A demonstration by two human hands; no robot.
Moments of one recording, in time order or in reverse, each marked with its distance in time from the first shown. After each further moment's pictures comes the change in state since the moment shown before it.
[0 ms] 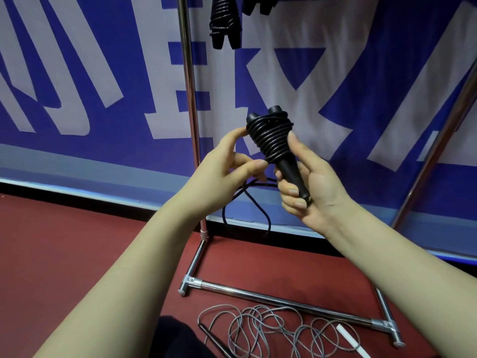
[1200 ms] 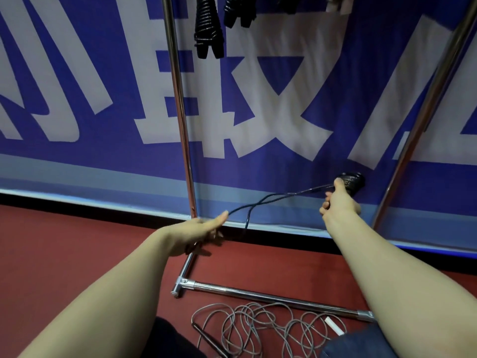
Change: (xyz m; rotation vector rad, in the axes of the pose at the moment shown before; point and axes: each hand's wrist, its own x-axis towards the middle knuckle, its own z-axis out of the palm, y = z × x) left_hand -0.026 -0.123 0.007 -0.072 -0.344 -0.830; right_hand 0.061 0.051 -0.125 0.409 1.045 -0.027
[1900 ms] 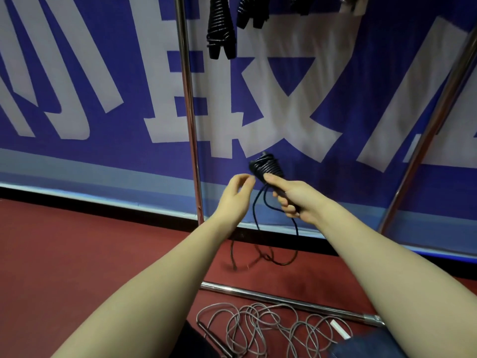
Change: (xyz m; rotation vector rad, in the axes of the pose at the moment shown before) left_hand 0.004 0.066 0.052 -0.223 0.428 0.465; right_hand -0.057 0.016 0.037 -0.825 -0.875 -0.067
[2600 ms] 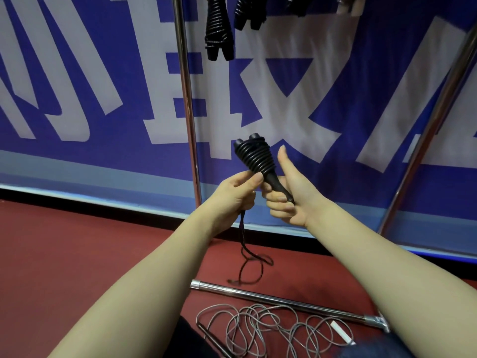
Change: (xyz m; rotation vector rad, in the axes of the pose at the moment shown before) left_hand -0.009 0.026 -0.012 -0.427 -0.337 0.067; right_hand -0.039 -0.026 0.017 0.370 -0.342 0.026
